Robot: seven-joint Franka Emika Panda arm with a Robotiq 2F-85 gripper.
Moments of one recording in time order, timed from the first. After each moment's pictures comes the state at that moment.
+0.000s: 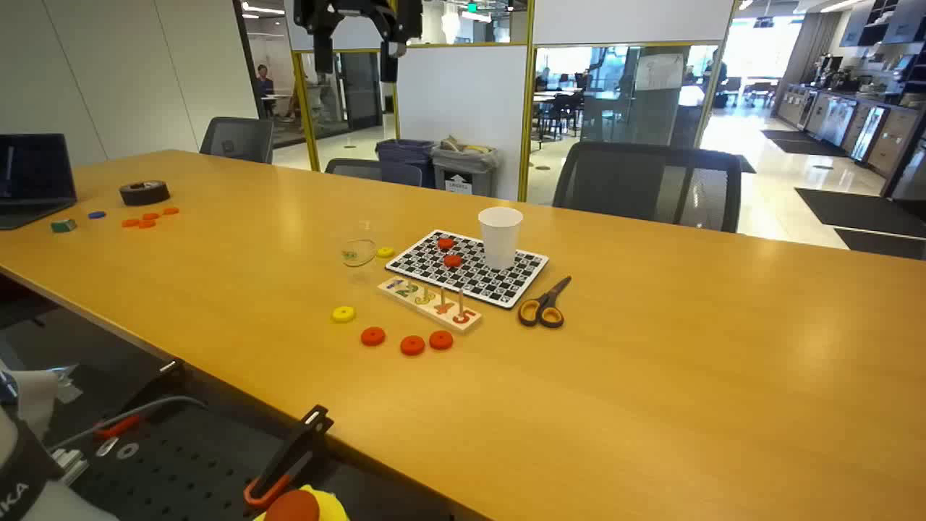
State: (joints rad) arm -0.06 -0.45 -0.16 -2.30 -0.02 1.77 -0.11
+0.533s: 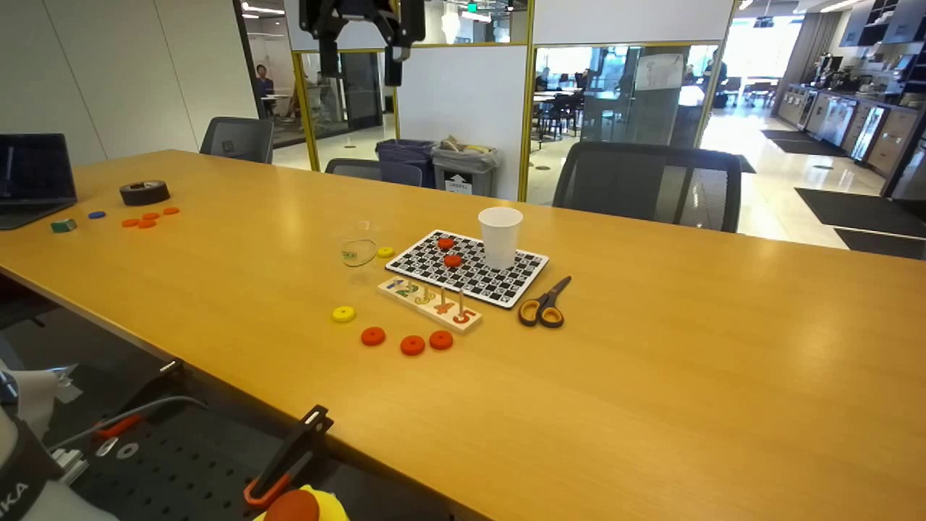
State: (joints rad) arm -0.07 -0.46 -0.15 -2.33 -0.02 1.83 -0.10
